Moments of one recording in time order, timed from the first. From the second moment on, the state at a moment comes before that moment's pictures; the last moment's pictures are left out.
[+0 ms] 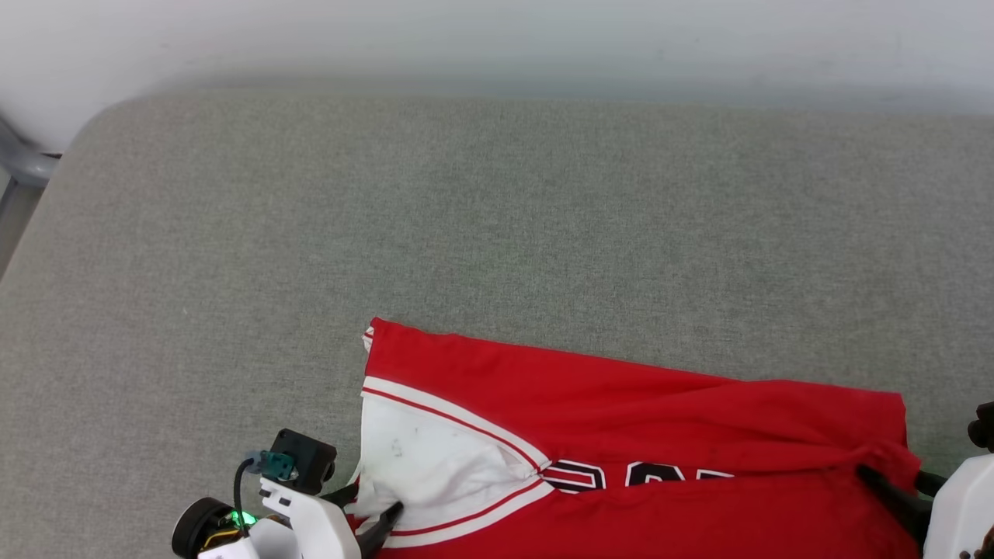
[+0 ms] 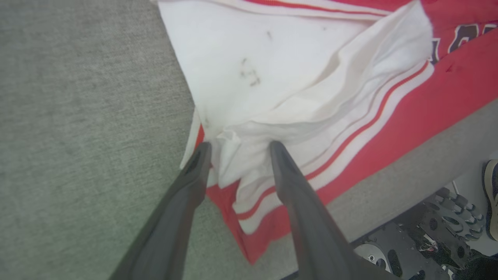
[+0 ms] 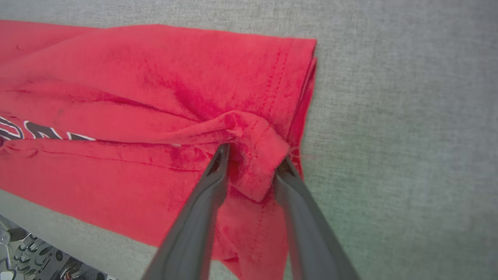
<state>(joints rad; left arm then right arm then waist) -0.26 0.68 -0.86 0.08 -0.89 0.13 0.24 0.00 -0.54 0.06 0.14 0.72 0.13 0.53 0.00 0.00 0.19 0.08</state>
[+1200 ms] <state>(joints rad) -0.17 0.46 -0.45 -0.02 -0.46 0.17 -0.26 -0.05 -0.22 -0.35 0.03 0.52 0.13 0.94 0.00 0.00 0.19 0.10</state>
